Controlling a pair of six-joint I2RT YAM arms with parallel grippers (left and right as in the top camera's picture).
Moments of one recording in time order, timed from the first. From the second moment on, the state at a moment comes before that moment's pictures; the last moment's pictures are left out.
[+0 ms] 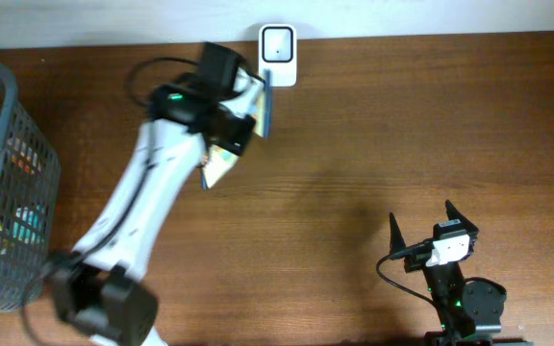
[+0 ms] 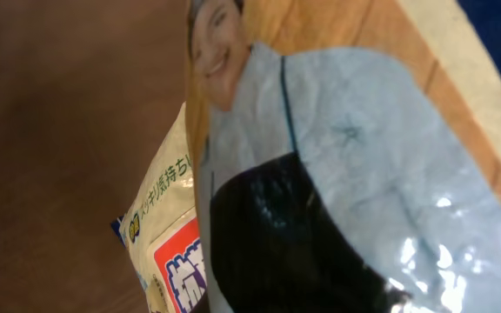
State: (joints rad) left arm -0.39 1.81 1.73 -1.05 -0.04 0.16; right arm -0.02 0.01 0.01 -0.06 -0.18 -0.13
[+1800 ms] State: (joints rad) left arm 0.87 1.90 1.41 -0.84 -0.14 0.02; right arm -0.02 0.01 0.01 -0.06 -0.18 -0.13
